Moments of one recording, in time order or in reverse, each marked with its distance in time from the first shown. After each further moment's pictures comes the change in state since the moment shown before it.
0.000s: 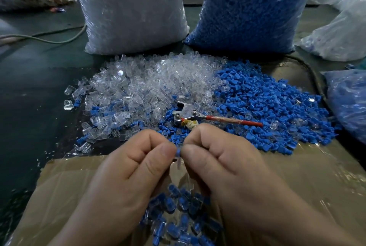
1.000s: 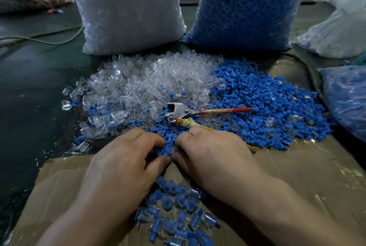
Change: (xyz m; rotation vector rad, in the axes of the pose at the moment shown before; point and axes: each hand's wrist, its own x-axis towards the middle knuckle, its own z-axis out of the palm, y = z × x) left_hand 0.013 -0.003 -0.003 1.111 0.138 0.062; right_hand 0.024 0.031 0.014 -0.850 -0.045 -0.141
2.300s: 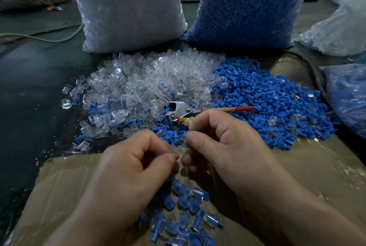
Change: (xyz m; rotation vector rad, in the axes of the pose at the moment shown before) left_hand -0.010 0.004 0.002 -0.734 -0.011 -0.119; right_hand -0.015 0.008 -0.014 1.248 0.027 0.322
